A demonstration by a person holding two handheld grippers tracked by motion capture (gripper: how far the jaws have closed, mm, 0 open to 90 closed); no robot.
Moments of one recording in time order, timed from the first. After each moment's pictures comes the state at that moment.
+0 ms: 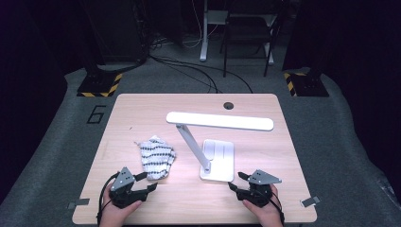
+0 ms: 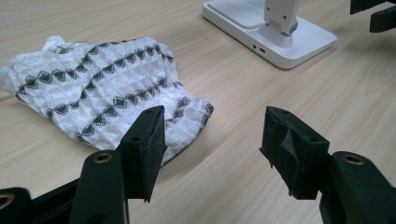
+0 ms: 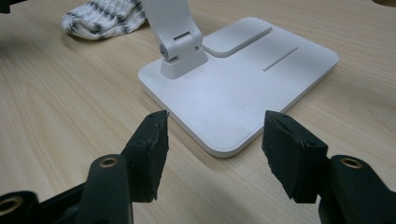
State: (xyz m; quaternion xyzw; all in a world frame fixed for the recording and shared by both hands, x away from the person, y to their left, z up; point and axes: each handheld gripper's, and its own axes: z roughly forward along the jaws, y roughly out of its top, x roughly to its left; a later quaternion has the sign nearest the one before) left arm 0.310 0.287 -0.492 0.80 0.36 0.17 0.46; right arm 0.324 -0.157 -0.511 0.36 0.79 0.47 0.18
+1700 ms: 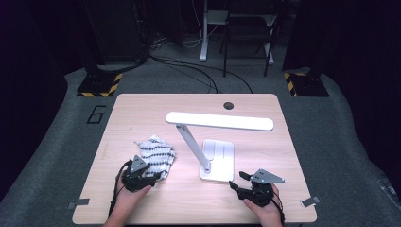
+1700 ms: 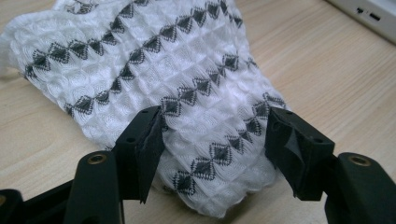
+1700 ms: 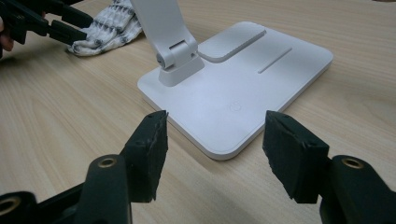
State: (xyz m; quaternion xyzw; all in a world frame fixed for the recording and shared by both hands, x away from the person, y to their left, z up) left arm 0.367 0.272 -0.521 0.81 0.41 0.20 0.37; right arm 0.324 -0.161 -0.510 0.37 0.77 0.49 0.17
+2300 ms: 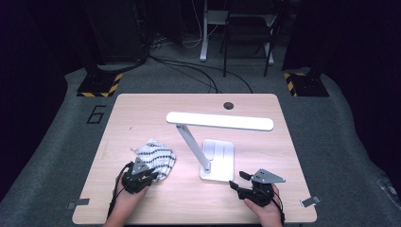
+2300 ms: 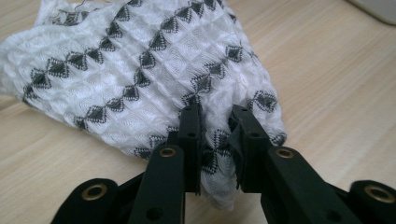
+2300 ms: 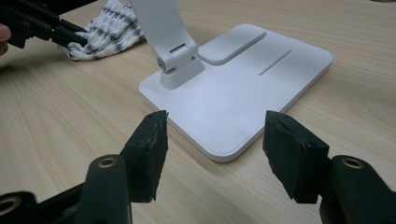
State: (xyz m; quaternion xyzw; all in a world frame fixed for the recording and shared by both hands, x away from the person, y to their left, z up) left arm 0.355 0.266 -0.514 0.83 0.39 0.19 0.36; right arm 0.324 -0.162 -0.509 0.37 0.77 0.49 0.16
